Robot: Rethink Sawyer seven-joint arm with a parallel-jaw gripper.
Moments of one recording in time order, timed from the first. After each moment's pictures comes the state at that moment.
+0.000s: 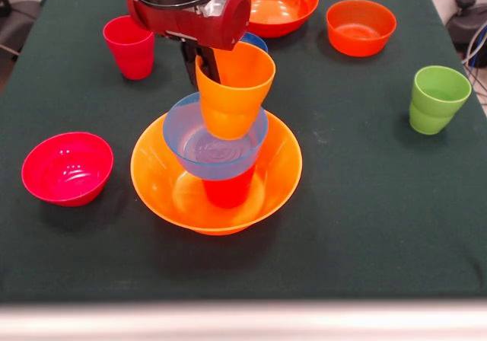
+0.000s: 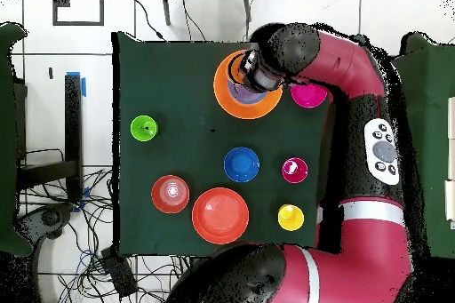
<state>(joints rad) -0.44 -0.45 0.24 1.05 -0.09 1.06 2.00</state>
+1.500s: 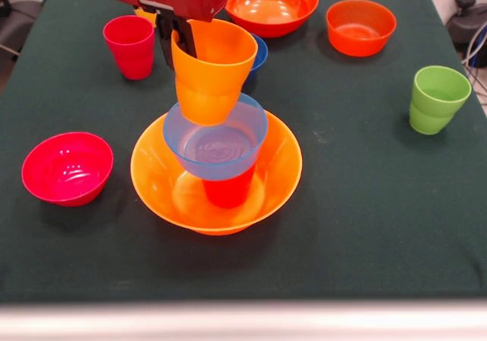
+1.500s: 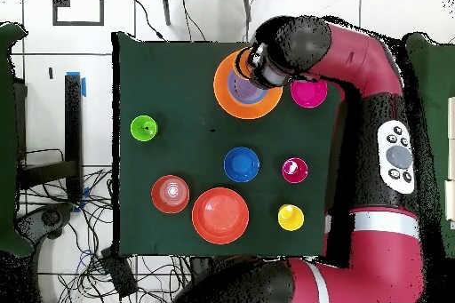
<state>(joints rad) -0.45 -0.51 0.26 1.04 -0.14 1.07 2.00</state>
